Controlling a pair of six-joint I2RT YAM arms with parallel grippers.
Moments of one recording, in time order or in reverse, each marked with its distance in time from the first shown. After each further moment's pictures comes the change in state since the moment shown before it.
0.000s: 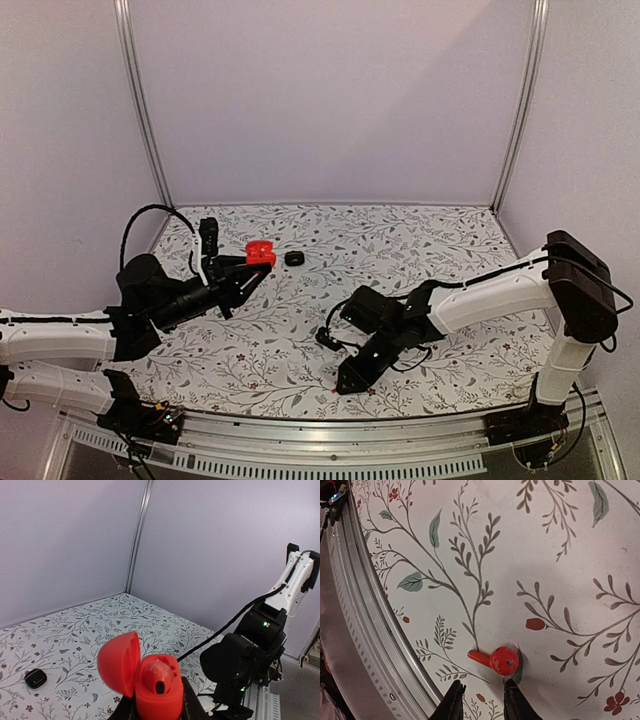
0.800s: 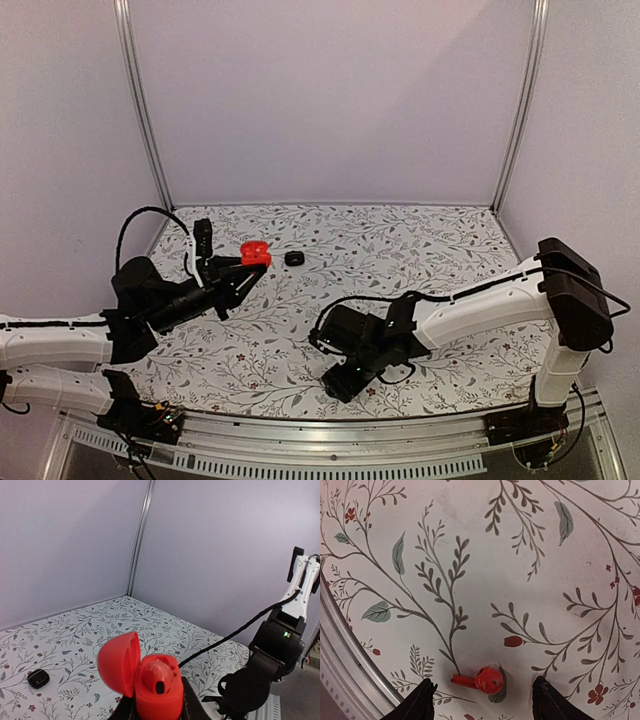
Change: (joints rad) left arm 0.005 -0.037 -0.023 0.000 -0.005 0.000; right arm 0.131 0.043 0.098 -0.083 0.358 0.112
